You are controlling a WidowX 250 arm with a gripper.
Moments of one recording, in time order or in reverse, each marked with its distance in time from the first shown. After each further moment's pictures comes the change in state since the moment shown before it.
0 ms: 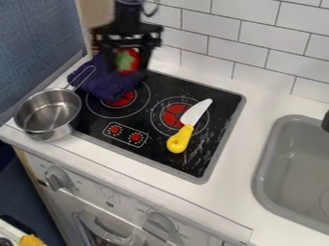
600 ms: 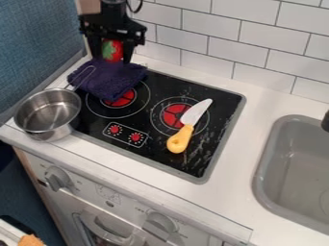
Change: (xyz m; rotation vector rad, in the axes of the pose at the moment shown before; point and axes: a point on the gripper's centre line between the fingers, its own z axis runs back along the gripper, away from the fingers) arm 0.046 0.005 -0.022 -0.009 -0.130 -0.387
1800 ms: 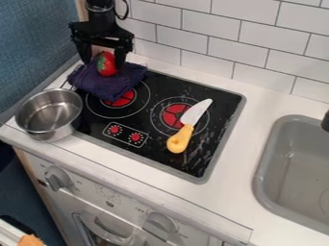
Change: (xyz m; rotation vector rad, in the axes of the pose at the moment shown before) arm 0.003 0.016 -0.010 -0.036 0.000 -0.038
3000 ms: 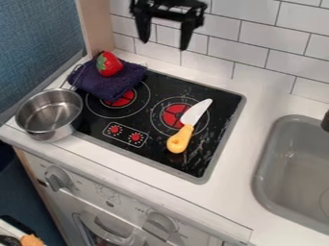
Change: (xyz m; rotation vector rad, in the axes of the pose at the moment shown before) arm -0.022 -0.116 0.093 -0.086 0.052 -0.102
